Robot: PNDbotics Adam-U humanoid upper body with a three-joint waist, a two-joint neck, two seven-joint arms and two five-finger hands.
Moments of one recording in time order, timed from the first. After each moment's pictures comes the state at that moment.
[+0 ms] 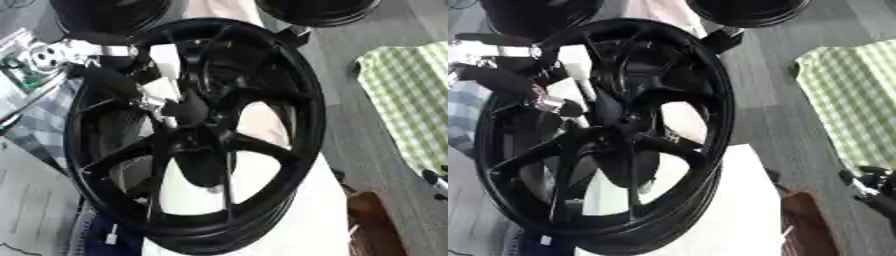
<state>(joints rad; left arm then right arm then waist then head) -0.93 0.83 -0.69 -1.68 -0.01 0.61 -0.61 -0.07 -0.41 -0.28 -1.19 -0.16 -0.16 0.09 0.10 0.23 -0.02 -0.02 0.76</state>
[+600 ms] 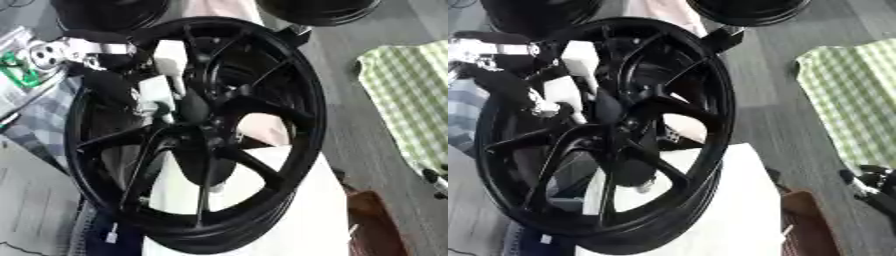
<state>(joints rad) -0.91 0.85 -0.67 -1.69 -0.01 0.60 -0.61 -0.07 -0.41 -0.28 -1.19 -0.16 -0.16 0.09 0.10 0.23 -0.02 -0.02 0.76</state>
